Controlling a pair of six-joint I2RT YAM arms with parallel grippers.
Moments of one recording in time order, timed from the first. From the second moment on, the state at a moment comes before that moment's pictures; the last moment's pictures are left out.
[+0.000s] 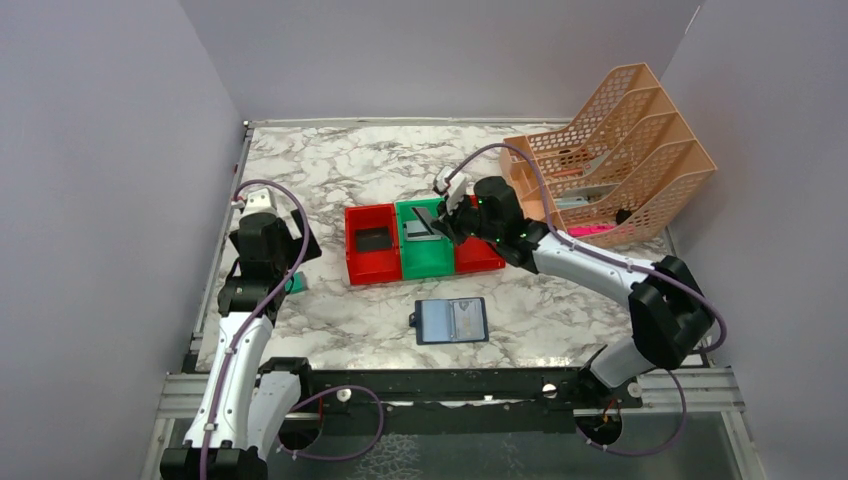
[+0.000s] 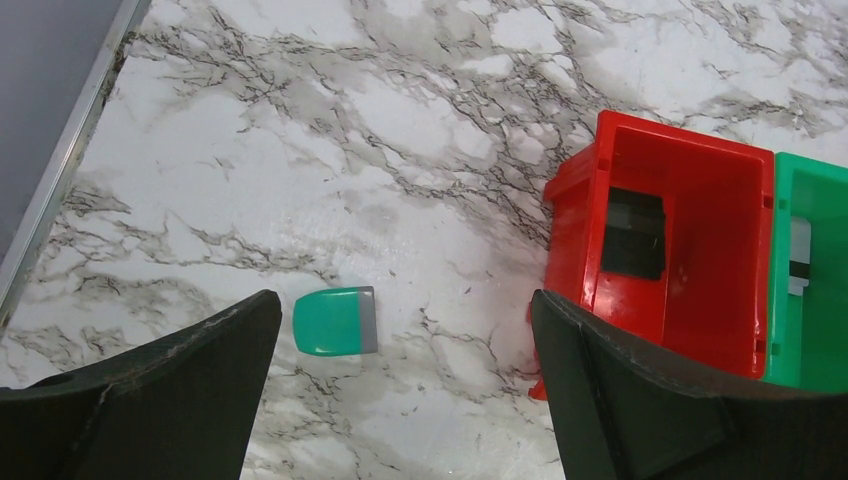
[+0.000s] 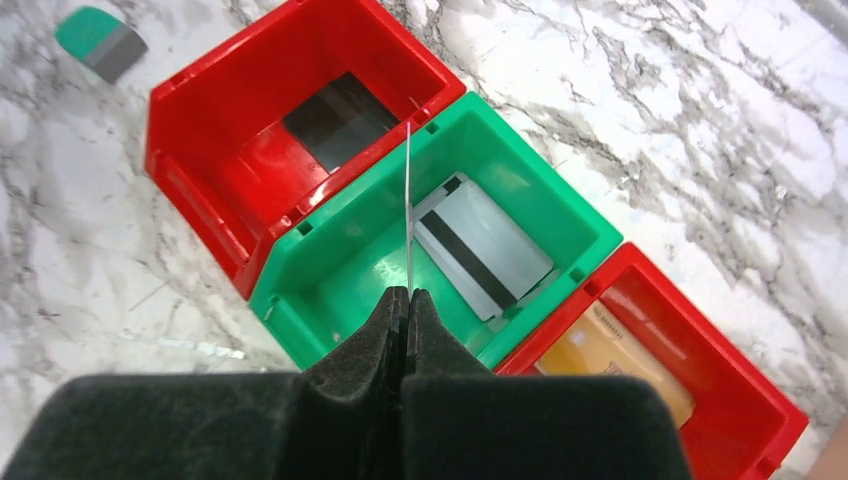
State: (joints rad) left arm -0.01 0.76 0.69 -0.47 -0.16 -0.29; right arm 0.71 1.51 0.98 0.14 -0.23 -0.13
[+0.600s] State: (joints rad) left arm -0.01 0.79 0.69 -0.46 -0.15 -0.29; right arm 0.80 1.74 1.10 0.06 0.00 -0.44
